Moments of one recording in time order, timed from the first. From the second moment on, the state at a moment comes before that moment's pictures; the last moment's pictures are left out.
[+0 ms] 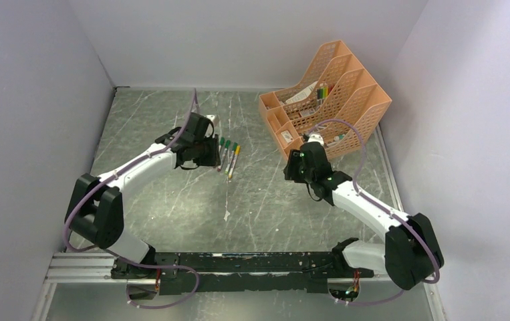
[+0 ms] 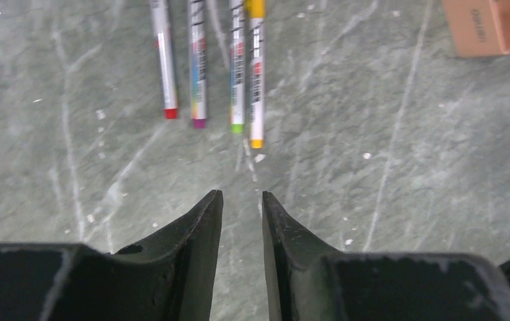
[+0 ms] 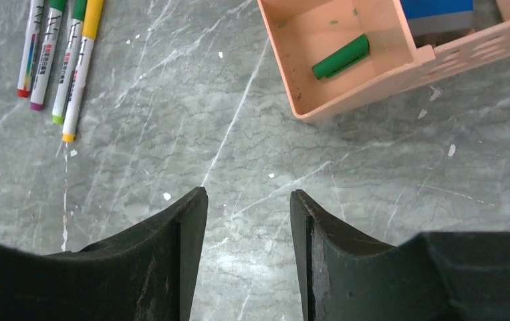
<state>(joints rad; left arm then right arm) -0.52 1.52 1.09 -0.47 0.05 -0.39 0.49 1.23 0.68 -0.15 0.15 0.46</state>
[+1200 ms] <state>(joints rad) -0.69 1.29 1.00 -0.23 0.08 -0.28 0.49 1.05 0.65 -0.39 0.29 0.43</state>
